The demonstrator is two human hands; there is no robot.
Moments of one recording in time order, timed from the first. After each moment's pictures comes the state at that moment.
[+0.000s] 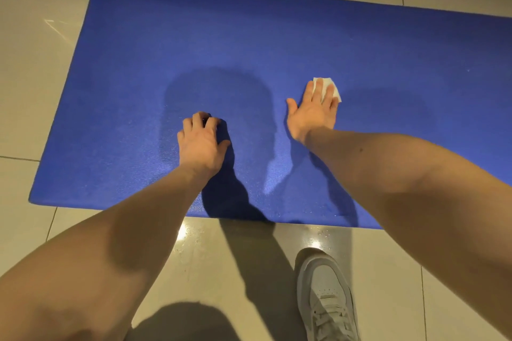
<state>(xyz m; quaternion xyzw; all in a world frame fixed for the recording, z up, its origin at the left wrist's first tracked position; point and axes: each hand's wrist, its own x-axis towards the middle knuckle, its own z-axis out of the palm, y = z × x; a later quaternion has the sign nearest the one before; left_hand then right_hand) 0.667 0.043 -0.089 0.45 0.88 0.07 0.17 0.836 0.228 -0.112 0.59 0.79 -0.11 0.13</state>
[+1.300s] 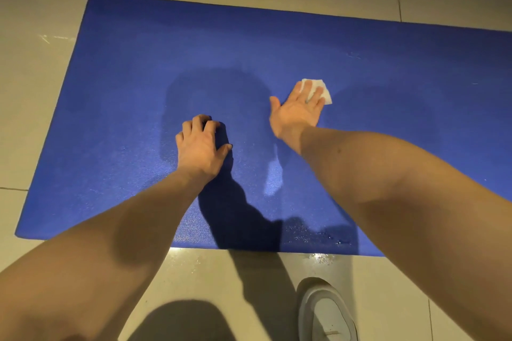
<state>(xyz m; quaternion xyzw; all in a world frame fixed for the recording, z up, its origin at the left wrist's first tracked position) 0.643 0.087 -0.094 0.47 0.87 0.09 0.15 0.780 0.263 -0.108 0.60 0.78 -0.12 0.15</state>
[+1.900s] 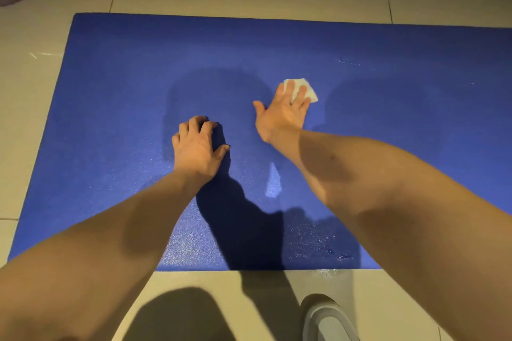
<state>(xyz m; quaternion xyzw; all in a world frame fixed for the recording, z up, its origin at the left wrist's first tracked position) 0.631 0.121 -0.094 0.49 0.85 0.10 0.15 0.759 0.280 -0.110 0.58 0.80 -0.13 0.13</state>
